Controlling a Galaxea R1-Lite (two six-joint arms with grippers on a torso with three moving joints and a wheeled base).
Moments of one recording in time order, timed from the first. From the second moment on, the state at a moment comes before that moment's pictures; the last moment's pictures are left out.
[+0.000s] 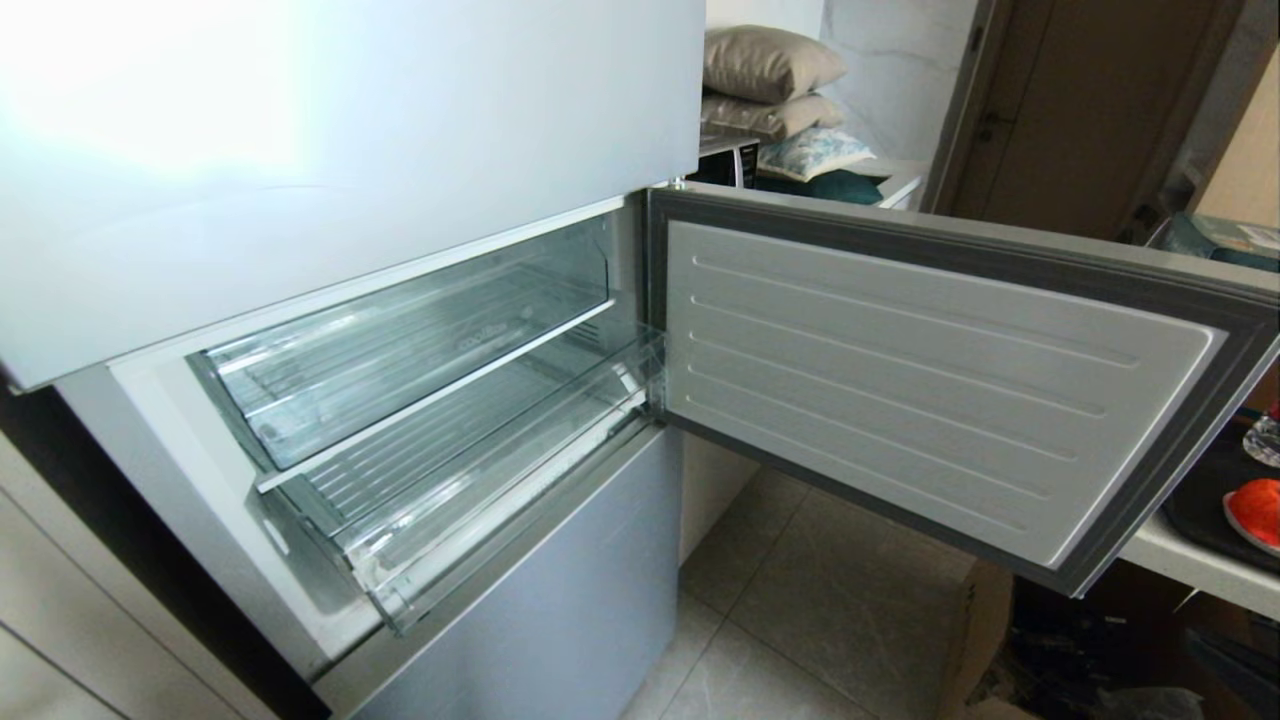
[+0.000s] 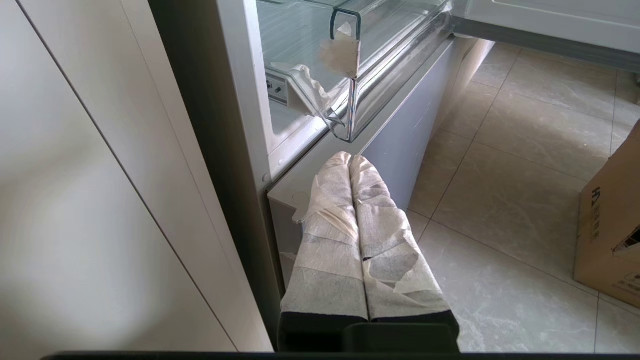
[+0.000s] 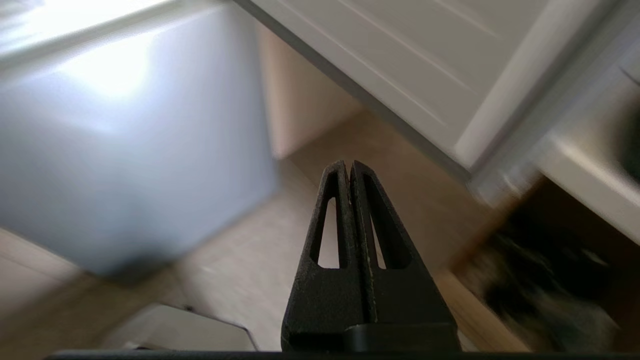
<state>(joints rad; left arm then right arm) -0.01 0.00 -0.03 0.09 0.01 0.00 0.23 0.68 -0.14 -0.31 -0.03 -0.05</state>
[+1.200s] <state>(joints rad) -0.01 0.00 -0.03 0.09 0.01 0.03 0.01 0.00 0.00 0.01 0.05 -0.12</state>
